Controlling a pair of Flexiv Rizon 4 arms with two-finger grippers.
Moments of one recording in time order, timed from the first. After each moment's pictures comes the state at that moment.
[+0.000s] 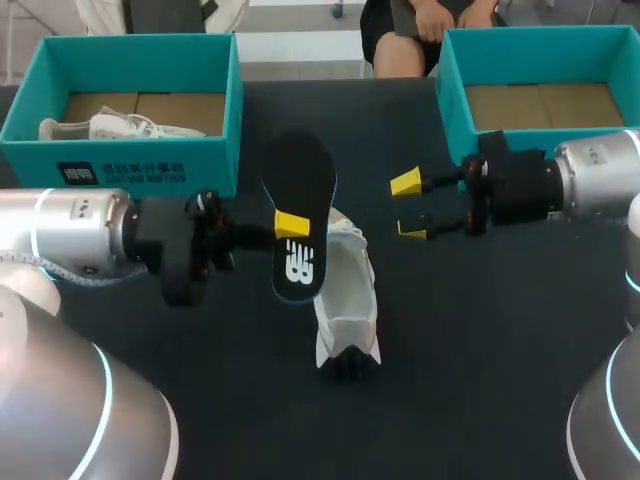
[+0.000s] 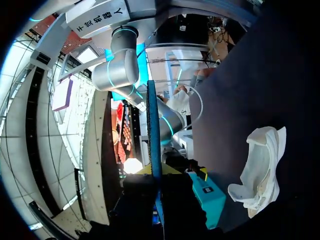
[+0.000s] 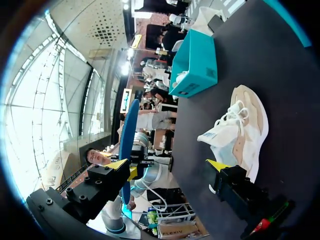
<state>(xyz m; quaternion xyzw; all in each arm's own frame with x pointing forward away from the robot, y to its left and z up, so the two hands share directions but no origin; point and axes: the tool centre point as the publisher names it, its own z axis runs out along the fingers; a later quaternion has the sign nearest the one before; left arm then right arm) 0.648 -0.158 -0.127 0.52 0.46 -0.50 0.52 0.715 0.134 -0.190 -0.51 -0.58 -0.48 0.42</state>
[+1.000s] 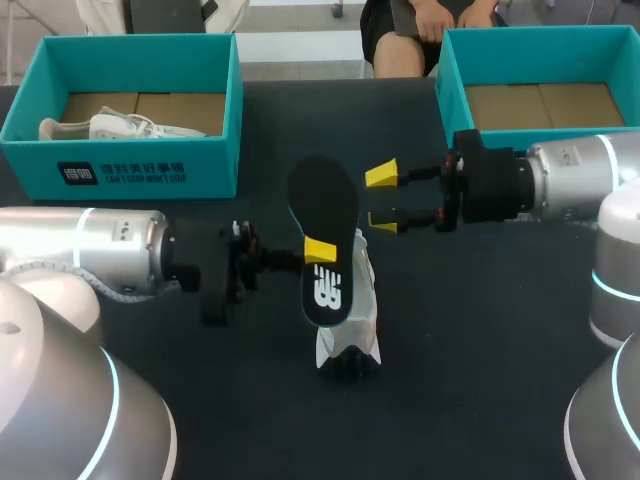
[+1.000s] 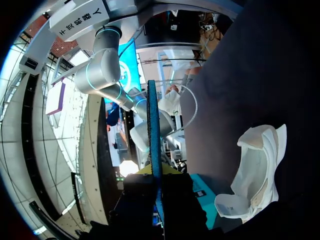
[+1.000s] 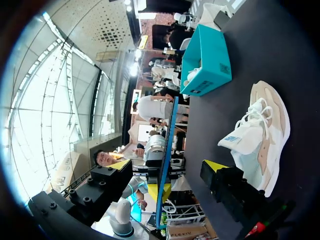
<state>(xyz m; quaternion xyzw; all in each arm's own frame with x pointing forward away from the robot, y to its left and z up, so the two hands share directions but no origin) 0.651 -0.192 -0.179 0.54 0.46 -0.48 0.51 0.718 0.174 -0.176 -0.49 -0.55 -0.50 0.45</state>
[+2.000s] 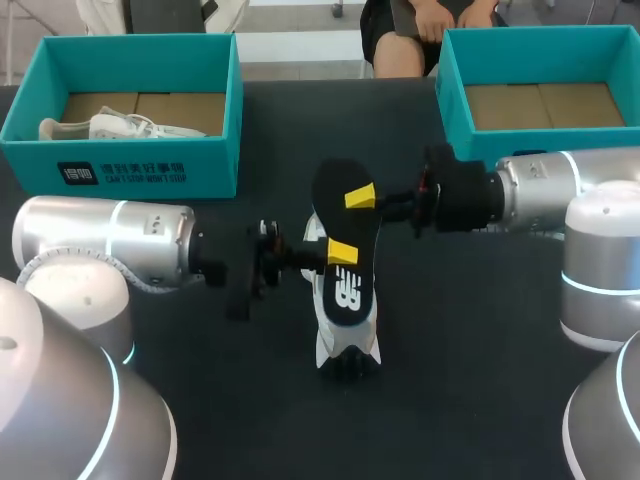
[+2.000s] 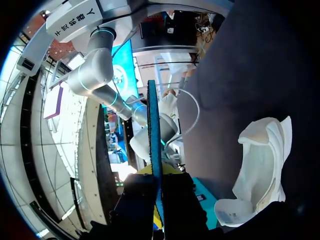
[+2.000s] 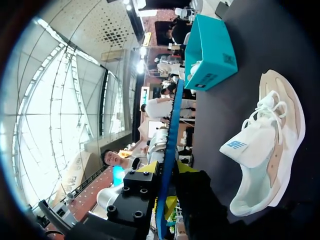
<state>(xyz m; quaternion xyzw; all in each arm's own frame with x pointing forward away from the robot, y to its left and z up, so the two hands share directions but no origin) 0.660 -0.214 -0.194 0.56 0.45 -0.48 0.50 0.725 0.196 -0.194 -0.47 -0.53 -0.50 0.50</state>
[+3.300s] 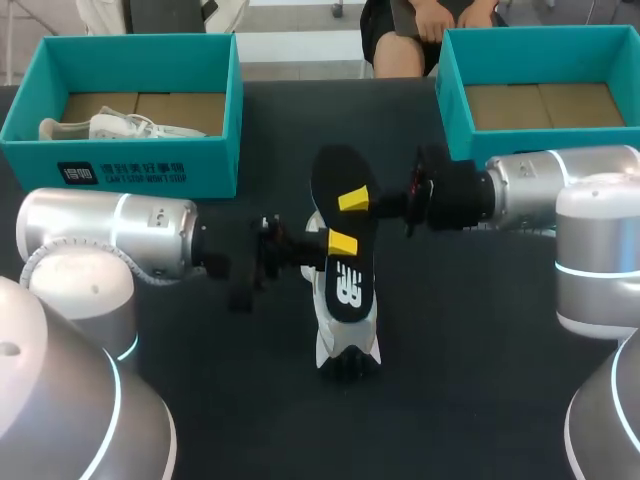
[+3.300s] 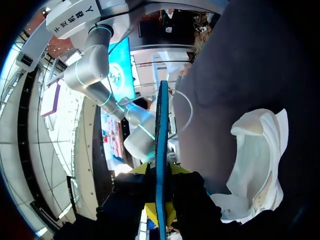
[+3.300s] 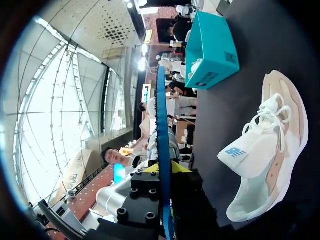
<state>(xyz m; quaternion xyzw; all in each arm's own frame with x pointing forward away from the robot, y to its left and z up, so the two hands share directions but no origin) 0.678 -0.213 -0.206 0.56 0.47 -0.47 0.49 0.731 0.203 -0.200 -0.46 -0.53 -0.50 0.50</state>
